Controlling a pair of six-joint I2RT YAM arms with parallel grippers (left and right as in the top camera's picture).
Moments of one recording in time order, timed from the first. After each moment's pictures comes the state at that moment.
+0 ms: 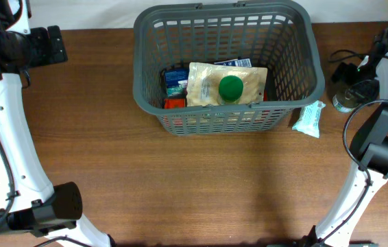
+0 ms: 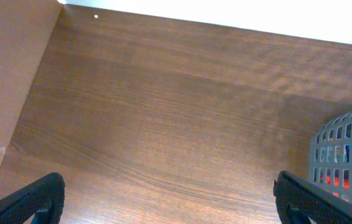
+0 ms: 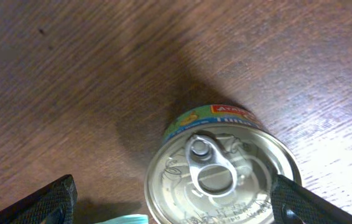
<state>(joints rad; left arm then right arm) 0.20 1.87 2.41 -1.43 -0.09 0.02 -0.41 2.41 2.13 -1.12 -0.09 0.24</state>
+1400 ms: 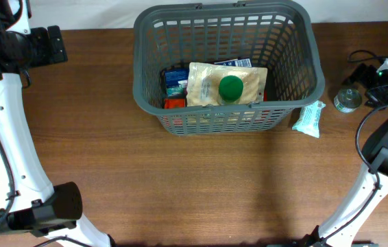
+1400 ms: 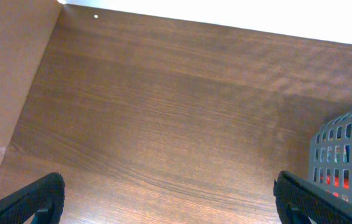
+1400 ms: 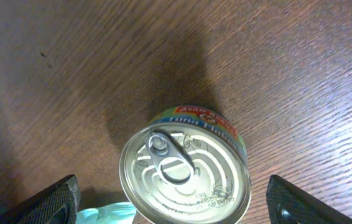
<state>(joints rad) 0.20 1.87 2.41 -1.43 -0.09 0.02 -0.51 2.41 2.16 -1.16 -0.24 0.23</state>
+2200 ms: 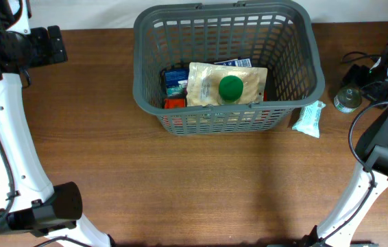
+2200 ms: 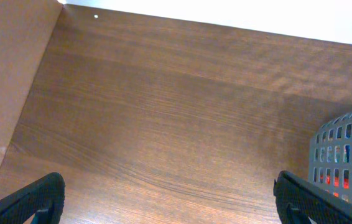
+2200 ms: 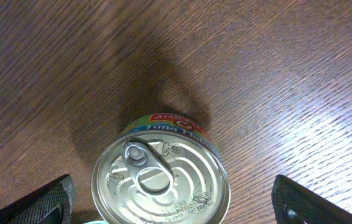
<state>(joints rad) 0.20 1.87 2.41 -1.43 -0.09 0.02 -0.46 2.41 2.15 -1.15 -0.03 0.24</state>
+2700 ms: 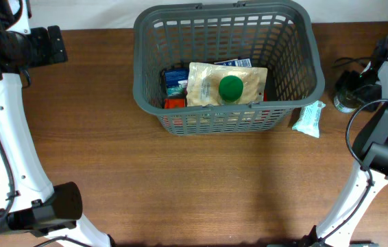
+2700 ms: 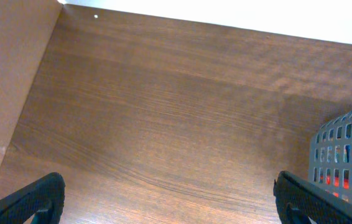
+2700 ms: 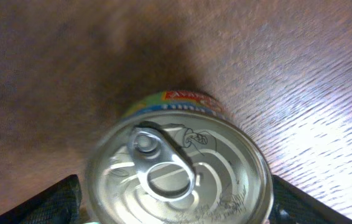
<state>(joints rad) 0.20 1.87 2.41 -1.43 -0.09 0.02 -0.43 2.42 2.08 -1.13 -0.03 0.24</state>
